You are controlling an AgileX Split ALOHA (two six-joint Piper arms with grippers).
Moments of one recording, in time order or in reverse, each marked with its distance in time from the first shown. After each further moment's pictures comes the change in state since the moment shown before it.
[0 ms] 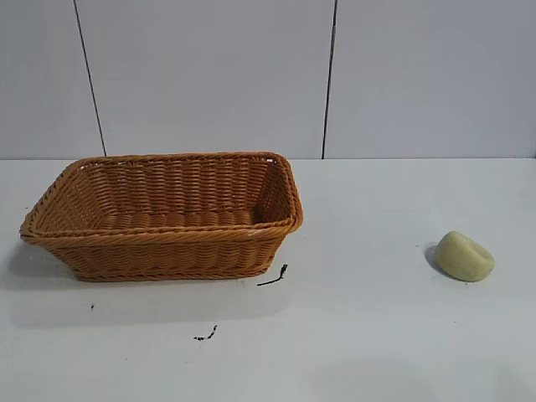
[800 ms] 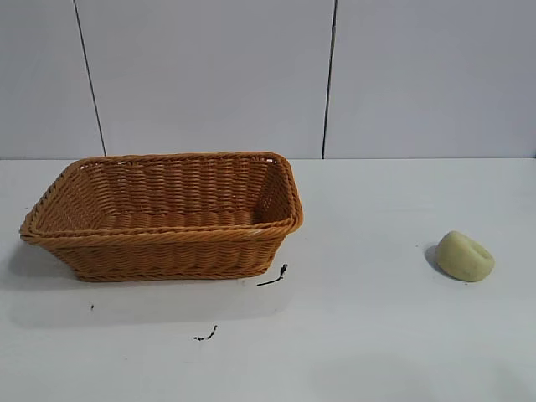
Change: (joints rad) left arm 0.000 0.000 0.000 0.000 0.000 0.000; right arm 0.000 0.423 -0.096 0.015 -0.001 0.013
